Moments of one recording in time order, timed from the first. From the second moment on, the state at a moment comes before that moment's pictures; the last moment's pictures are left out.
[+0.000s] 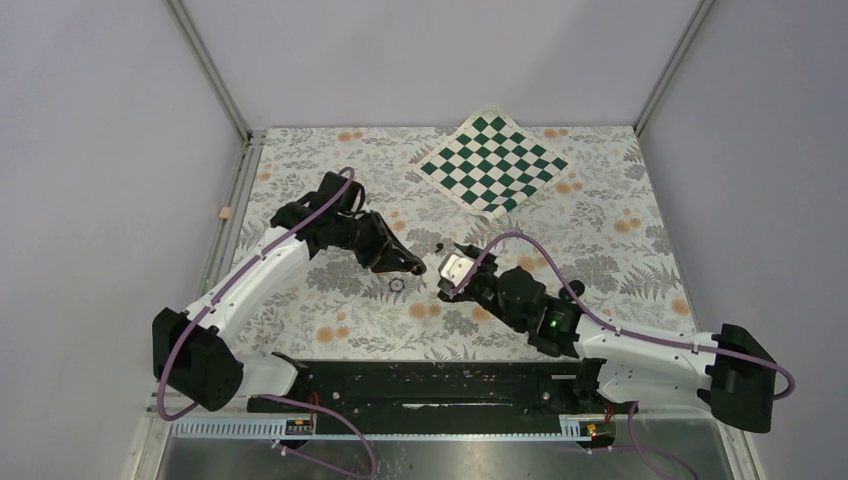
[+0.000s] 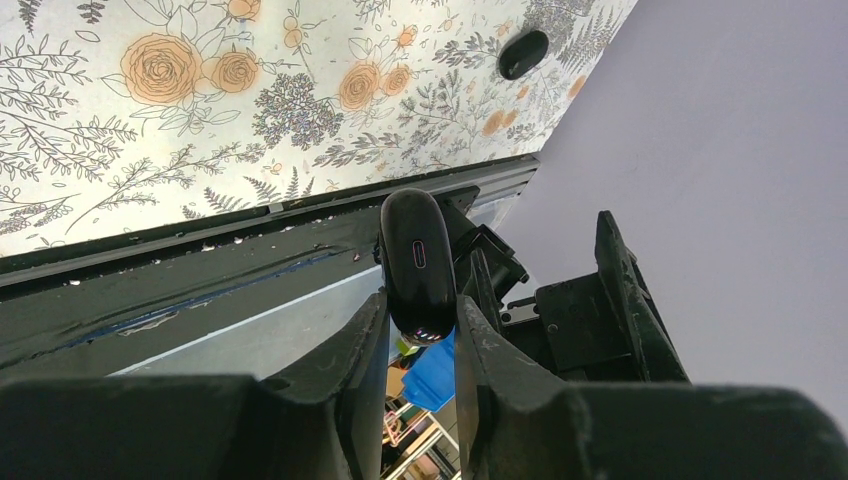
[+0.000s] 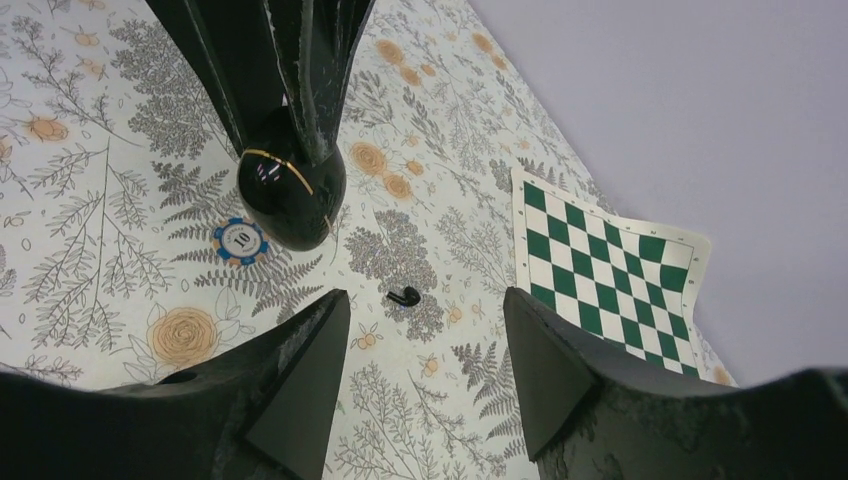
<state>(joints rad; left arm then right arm) -0.46 1.31 1.14 -0.82 0.58 -1.13 1.10 1.04 0.55 0.34 0.29 -0.50</state>
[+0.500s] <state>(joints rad) -0.46 1.31 1.14 -0.82 0.58 -1.13 1.13 1.18 0.56 0.36 0.21 -0.46</state>
